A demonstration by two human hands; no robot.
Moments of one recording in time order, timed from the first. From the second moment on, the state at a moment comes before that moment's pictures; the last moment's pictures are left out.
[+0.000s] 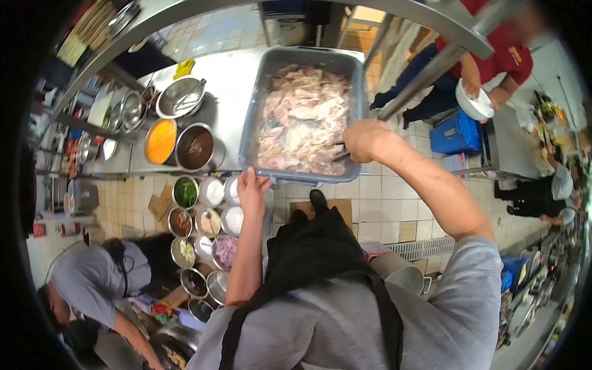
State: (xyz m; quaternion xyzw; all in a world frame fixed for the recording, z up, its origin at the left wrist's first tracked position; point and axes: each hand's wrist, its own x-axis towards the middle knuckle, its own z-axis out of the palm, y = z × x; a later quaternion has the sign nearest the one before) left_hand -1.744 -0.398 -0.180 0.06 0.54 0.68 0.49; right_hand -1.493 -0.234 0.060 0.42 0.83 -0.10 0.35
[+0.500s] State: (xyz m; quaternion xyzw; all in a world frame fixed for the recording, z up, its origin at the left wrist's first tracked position) left_hand -1.730 -0.408 -0.202 0.17 0.56 0.59 0.57; right_hand -1.498 -0.234 -0.087 0.54 0.81 -0.20 0.08
